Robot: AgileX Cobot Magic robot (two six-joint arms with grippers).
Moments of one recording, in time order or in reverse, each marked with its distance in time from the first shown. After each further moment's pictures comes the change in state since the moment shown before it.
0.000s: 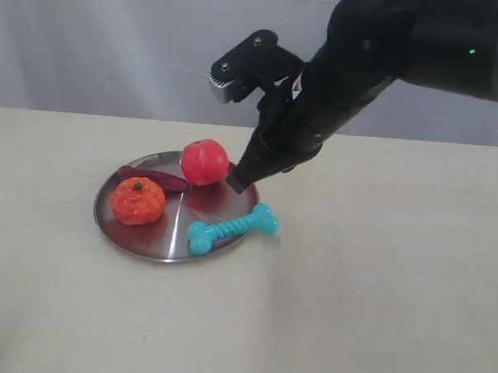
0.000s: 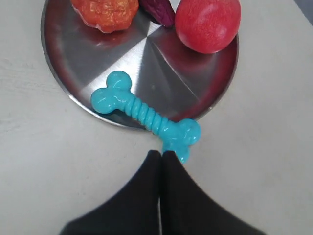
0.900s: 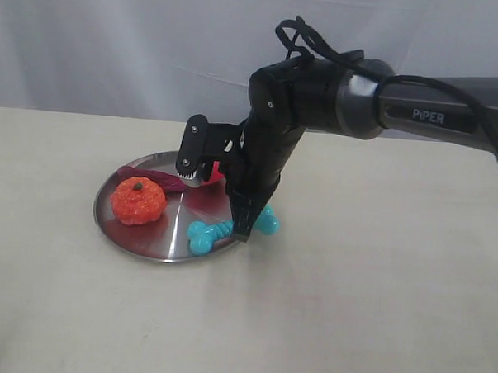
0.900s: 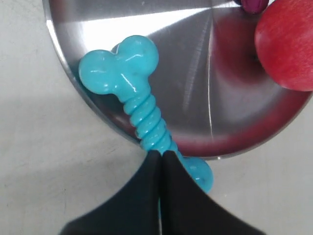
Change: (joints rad) left arm 0.000 0.000 0.000 0.000 0.000 0.000; right arm 0.017 0.339 -0.212 -0.034 0.057 -0.481
